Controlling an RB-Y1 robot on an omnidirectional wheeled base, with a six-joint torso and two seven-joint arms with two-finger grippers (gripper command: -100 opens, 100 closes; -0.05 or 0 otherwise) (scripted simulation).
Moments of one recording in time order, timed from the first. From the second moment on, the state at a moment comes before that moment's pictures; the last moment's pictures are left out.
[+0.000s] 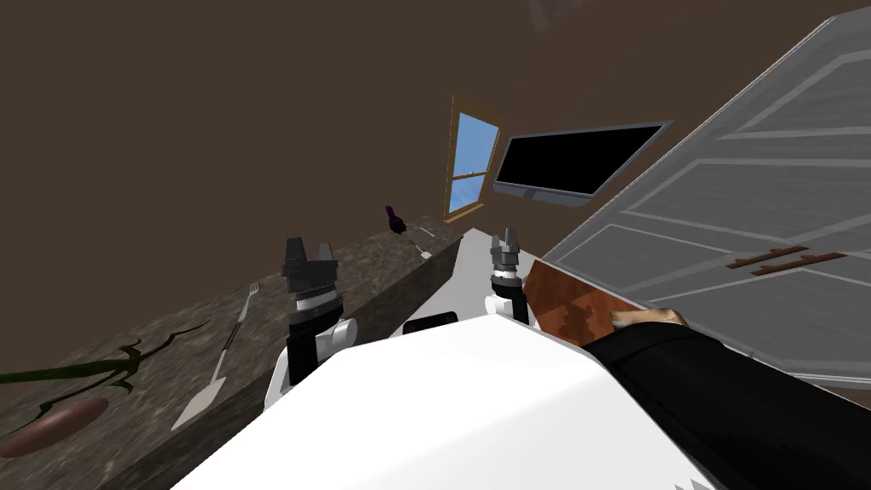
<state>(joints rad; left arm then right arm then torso) 0.48 0.05 0.07 -2.29 -0.02 -0.46 0.02 0.54 -0.01 -0.05 -2.22 -0.08 -0.53 0.12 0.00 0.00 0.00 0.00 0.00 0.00</state>
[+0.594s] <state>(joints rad) 0.51 0.19 0.10 -2.27 0.05 -0.34 -0.01 0.54 -0.01 -0.05 -2.22 -0.08 -0.53 0.12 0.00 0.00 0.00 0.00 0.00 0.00</state>
